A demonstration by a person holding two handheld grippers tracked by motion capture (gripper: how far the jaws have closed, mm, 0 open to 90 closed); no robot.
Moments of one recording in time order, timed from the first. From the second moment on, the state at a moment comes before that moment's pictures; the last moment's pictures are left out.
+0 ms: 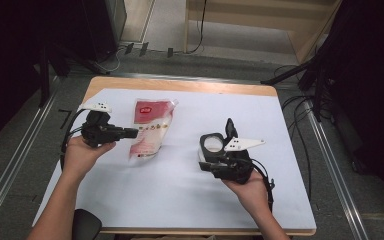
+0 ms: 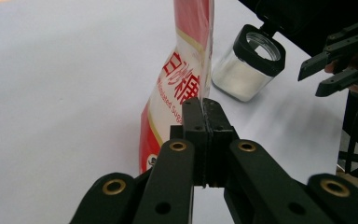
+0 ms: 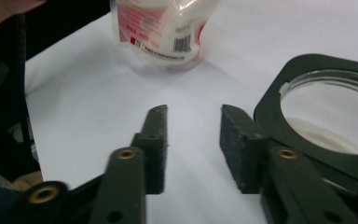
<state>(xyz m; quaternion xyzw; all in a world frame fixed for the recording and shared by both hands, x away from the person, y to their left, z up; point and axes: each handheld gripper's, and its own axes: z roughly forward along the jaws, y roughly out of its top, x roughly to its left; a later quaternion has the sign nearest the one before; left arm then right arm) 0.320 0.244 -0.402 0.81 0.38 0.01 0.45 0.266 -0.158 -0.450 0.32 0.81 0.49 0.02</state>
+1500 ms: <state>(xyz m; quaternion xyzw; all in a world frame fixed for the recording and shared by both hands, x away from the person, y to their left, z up) 0.299 0.249 -0.417 0.81 0.34 0.04 0.47 0.272 -0.164 -0.458 0.31 0.82 0.48 0.05</state>
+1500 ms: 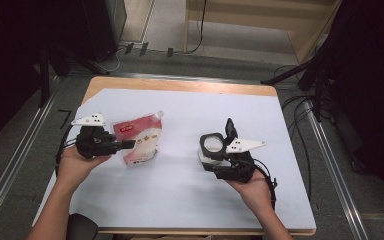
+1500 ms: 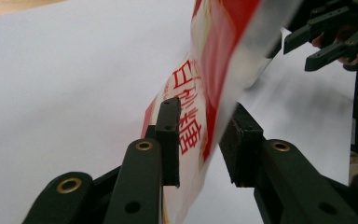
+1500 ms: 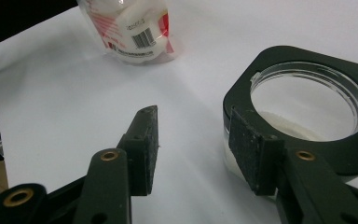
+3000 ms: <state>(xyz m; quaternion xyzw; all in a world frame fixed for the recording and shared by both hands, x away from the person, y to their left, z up) 0.381 0.240 -0.403 0.77 0.43 0.10 0.45 0.271 -0.171 -0.459 0.33 0.81 0.48 0.05</state>
